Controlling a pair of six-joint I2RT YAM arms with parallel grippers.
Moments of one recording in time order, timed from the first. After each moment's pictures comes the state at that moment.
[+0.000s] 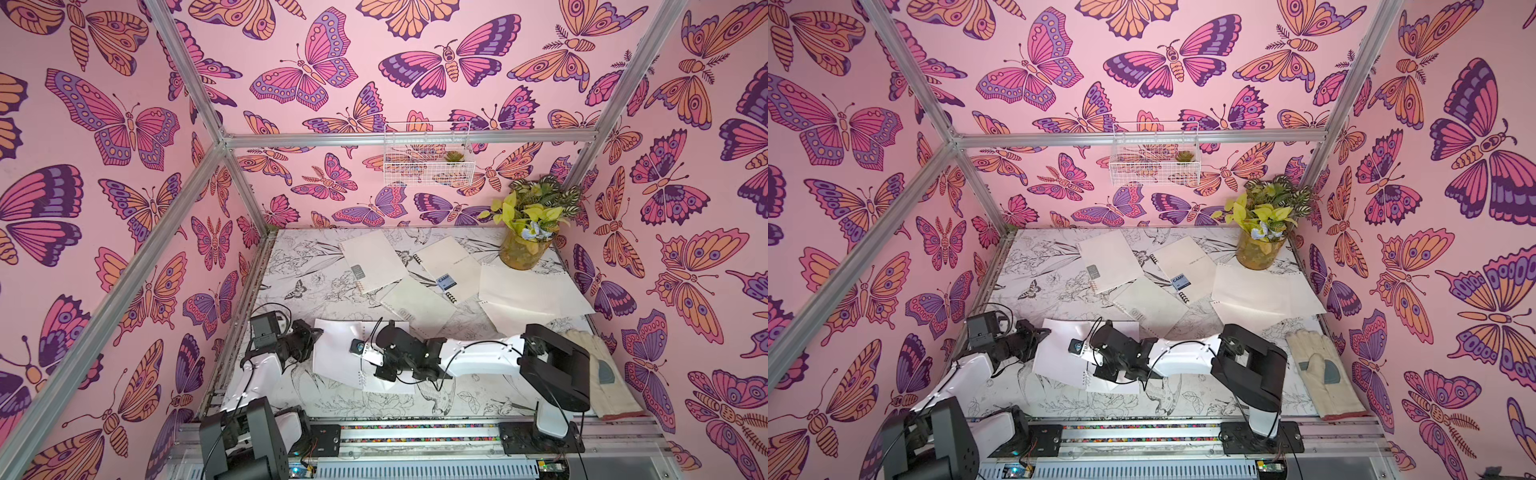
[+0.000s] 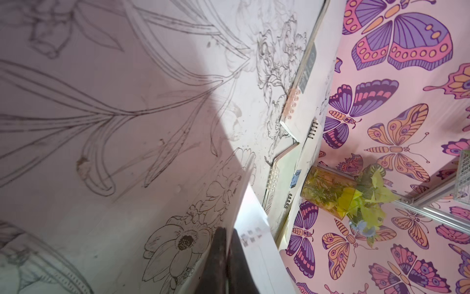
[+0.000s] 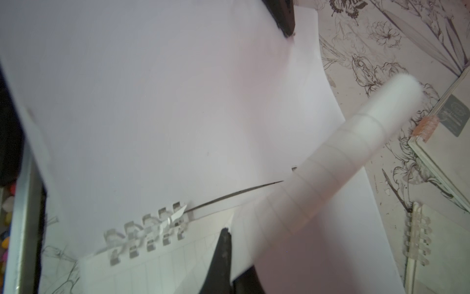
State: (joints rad) left arm 0.34 1.13 0.41 -0.24 0.67 -0.89; right arm 1.19 1.79 1.02 0.03 -0.02 -0.25
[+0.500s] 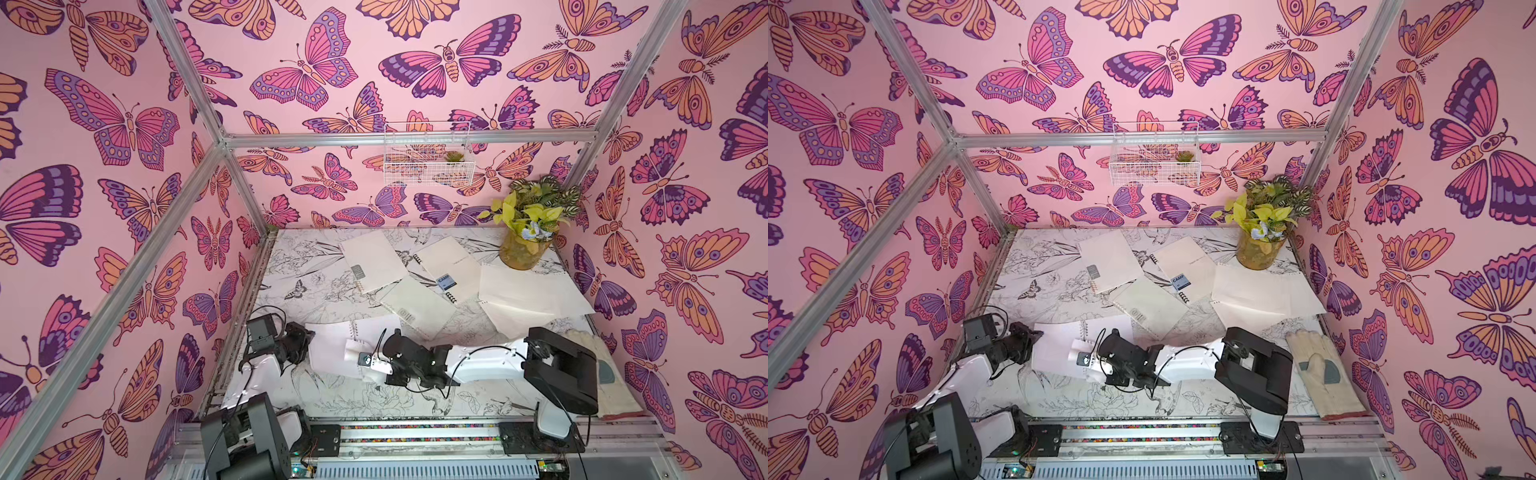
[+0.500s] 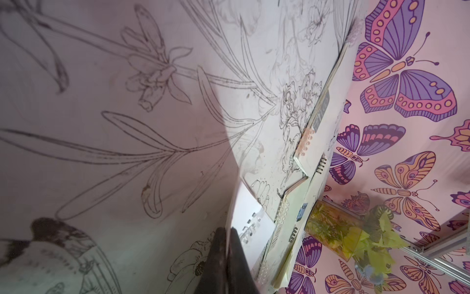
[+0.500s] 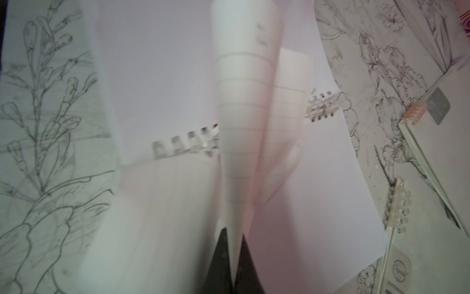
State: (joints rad) left arm 0.38 1.16 0.39 -0.18 0.57 -0.95; right arm 1.20 1.78 0.91 0.04 0.08 -0.38
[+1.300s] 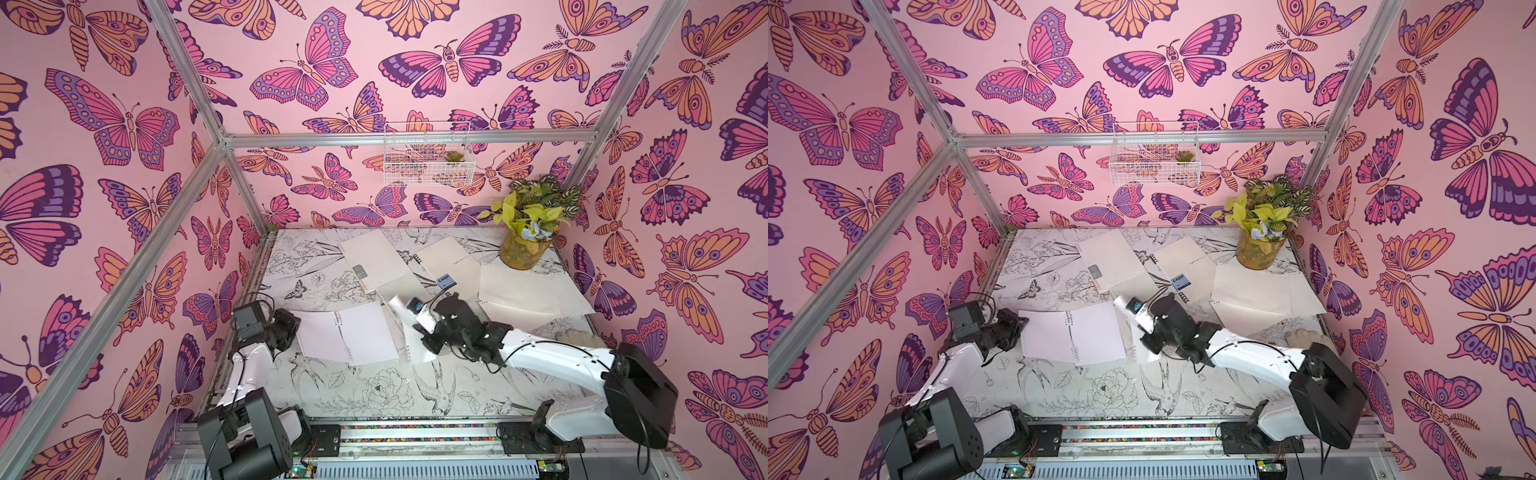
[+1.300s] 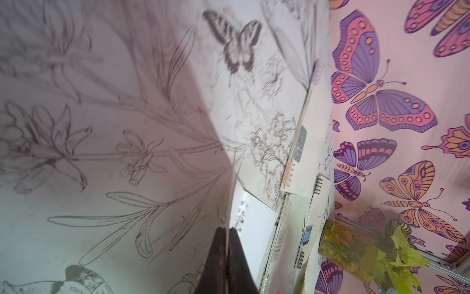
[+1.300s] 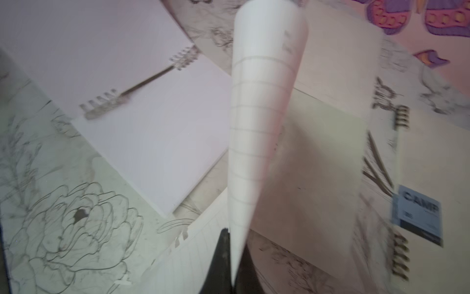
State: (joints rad) left arm 0.43 1.15 0.60 -0.31 0.48 -0.76; right arm 0.80 1.35 0.80 -0.13 0.01 -0.08
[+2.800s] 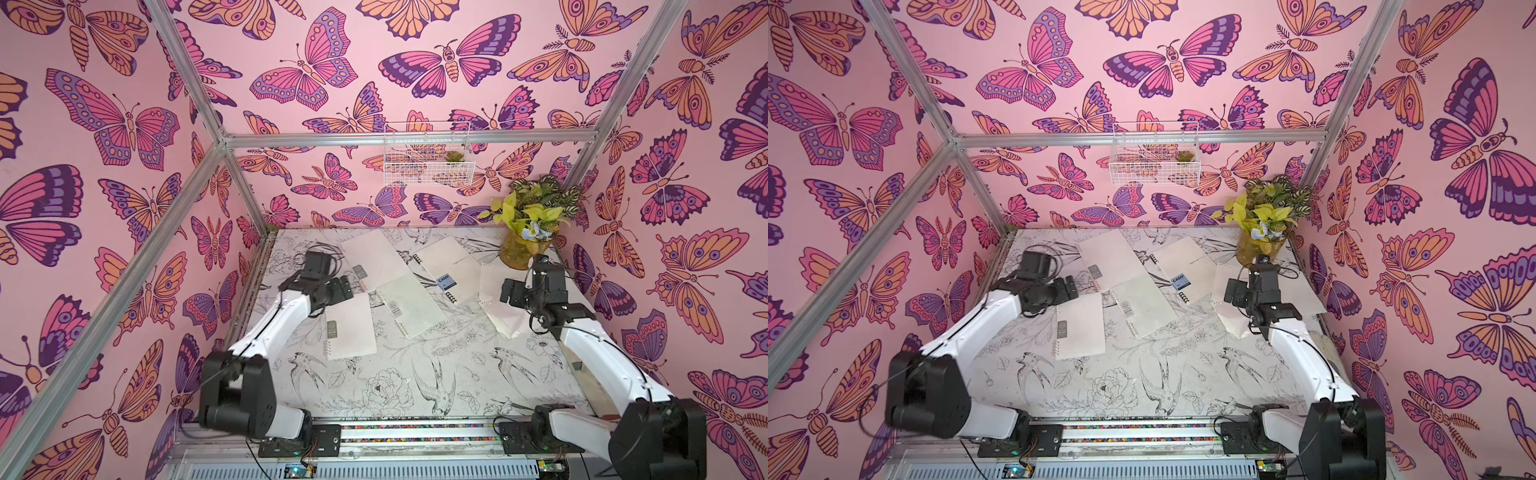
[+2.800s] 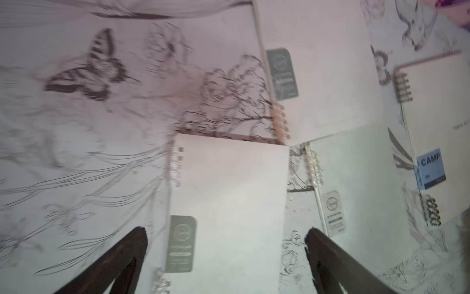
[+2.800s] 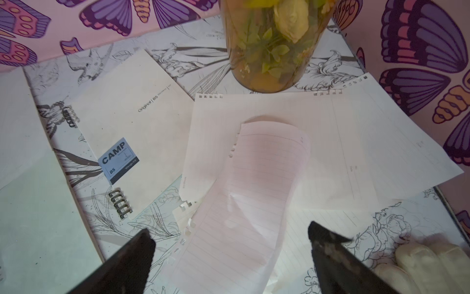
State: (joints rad) left arm -0.12 1.33 0.97 -0.55 -0.07 -0.48; right arm 0.07 1.14 0.74 -0.27 0.13 0.25
